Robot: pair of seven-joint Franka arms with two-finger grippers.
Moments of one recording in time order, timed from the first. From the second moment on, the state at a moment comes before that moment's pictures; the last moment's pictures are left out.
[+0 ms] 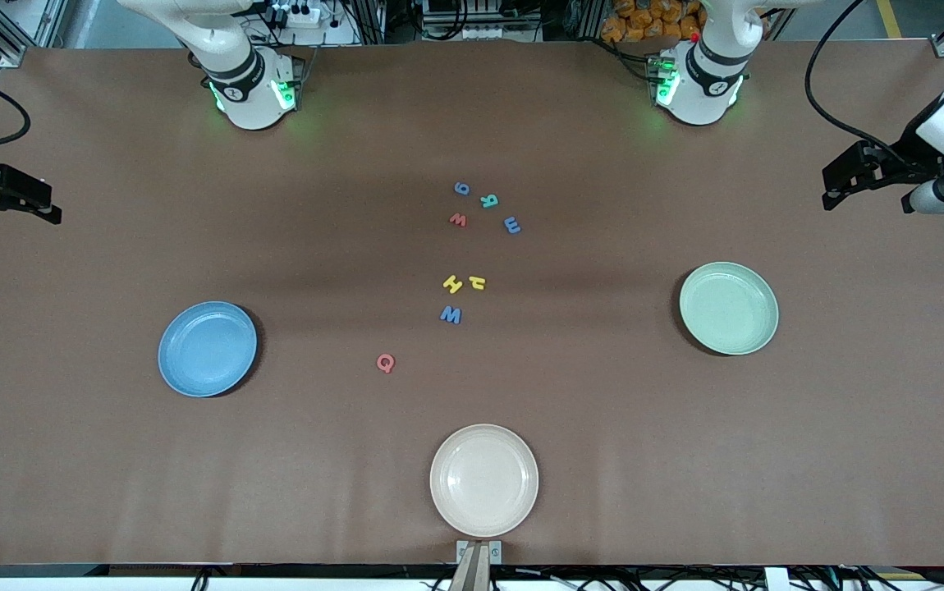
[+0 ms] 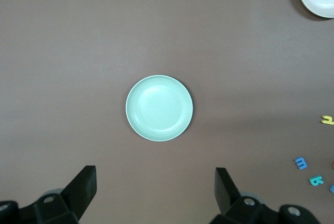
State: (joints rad) left arm -0.06 -0.03 -0.06 -1.57 0.02 1.57 -0.06; right arm 0.00 0.05 -0.07 -1.49 0.01 1.48 -0.19
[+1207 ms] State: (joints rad) left arm -0.08 0.01 -0.16 -1.61 0.02 1.57 -0.06; right arm 0.00 0.05 -0.07 -1.48 0.01 1.48 -0.19
